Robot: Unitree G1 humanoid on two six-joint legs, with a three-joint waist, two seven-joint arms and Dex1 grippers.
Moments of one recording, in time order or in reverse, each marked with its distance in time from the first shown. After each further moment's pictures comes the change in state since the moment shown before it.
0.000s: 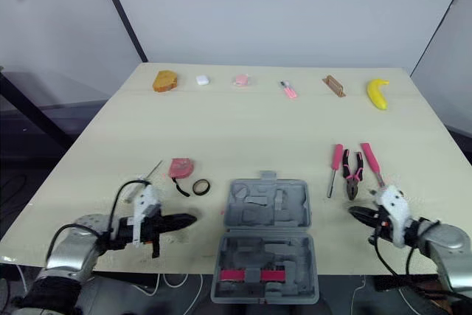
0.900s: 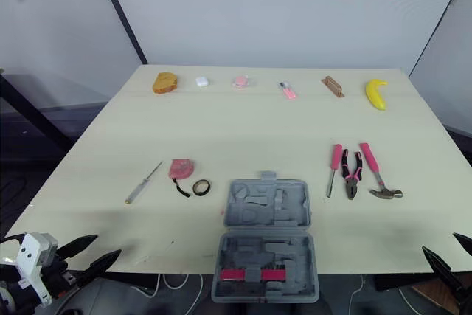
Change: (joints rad) left arm 0.501 -0.020 0.460 -0.092 -0.156 -0.087 0.148; right arm 0.463 0.120 -0.465 -0.051 0.258 -0.177 0.002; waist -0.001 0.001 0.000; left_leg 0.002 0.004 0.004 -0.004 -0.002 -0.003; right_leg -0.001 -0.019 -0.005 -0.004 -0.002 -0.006
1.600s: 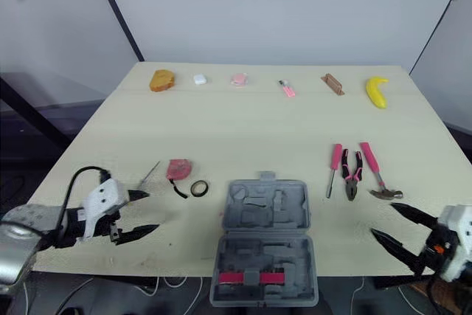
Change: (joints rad) left arm -0.361 0.350 -0.391 -0.228 0.269 0.150 -0.042; right arm -0.158 -0.130 0.204 -0.255 0.092 0.227 0.122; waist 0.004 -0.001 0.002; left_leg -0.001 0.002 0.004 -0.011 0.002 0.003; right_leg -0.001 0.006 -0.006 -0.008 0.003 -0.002
